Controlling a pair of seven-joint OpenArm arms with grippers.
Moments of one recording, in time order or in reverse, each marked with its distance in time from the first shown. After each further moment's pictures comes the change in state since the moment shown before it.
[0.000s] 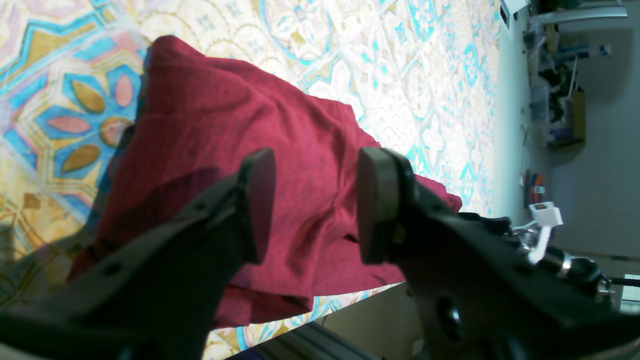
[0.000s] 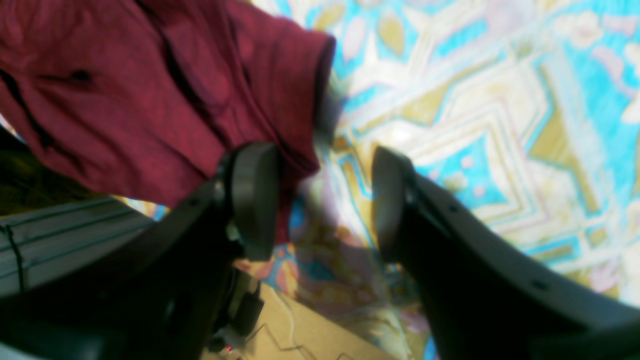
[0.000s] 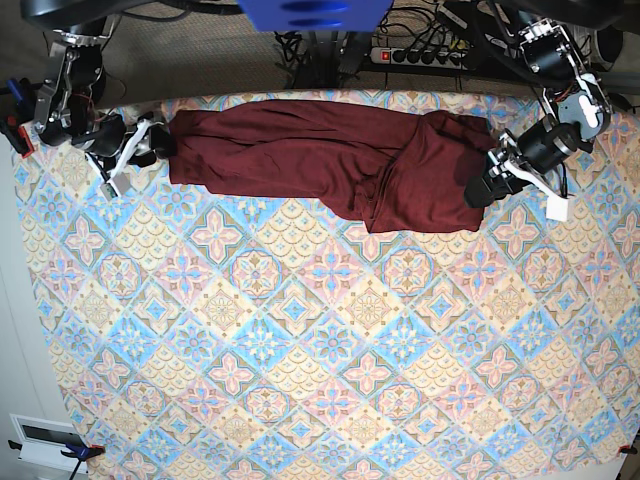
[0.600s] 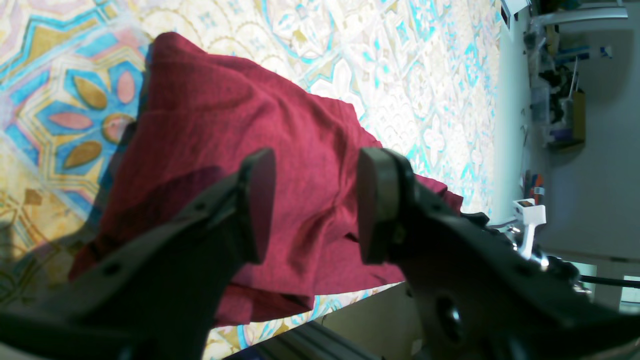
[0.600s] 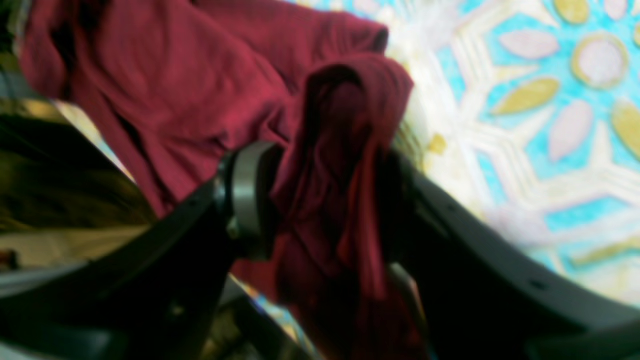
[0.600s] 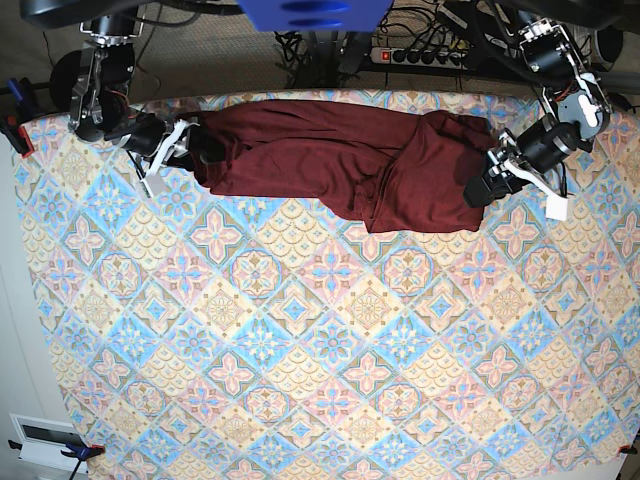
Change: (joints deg) left arm 0.1 0.1 0.0 0.0 0.0 0.0 0.0; right arm 1.2 -6.6 -6.0 -5.9 5.2 0.9 5.3
